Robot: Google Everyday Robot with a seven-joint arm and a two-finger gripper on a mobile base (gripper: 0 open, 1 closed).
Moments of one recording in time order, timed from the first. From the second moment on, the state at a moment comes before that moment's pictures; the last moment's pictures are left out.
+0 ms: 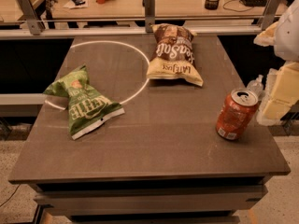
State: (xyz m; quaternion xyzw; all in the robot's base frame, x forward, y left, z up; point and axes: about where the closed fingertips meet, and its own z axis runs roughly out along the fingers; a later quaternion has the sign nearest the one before) arm 0.438 -0.217 0.976 -0.60 0.78 -0.03 0.16
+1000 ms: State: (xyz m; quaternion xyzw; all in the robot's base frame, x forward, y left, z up) arm 0.438 -0.253 0.955 -0.49 0.83 0.05 0.27
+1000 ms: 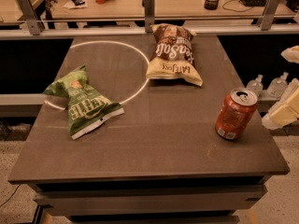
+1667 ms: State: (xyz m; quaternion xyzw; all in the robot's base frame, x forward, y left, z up) arm 0.434 -0.286 0.925 -0.39 0.80 0.14 0.42
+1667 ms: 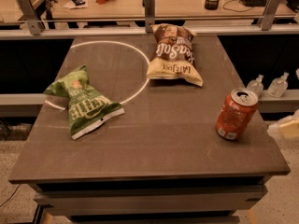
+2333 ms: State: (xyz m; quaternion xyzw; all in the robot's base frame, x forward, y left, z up) arm 0.414 -0.261 0.917 -0.37 0.76 0.24 0.48
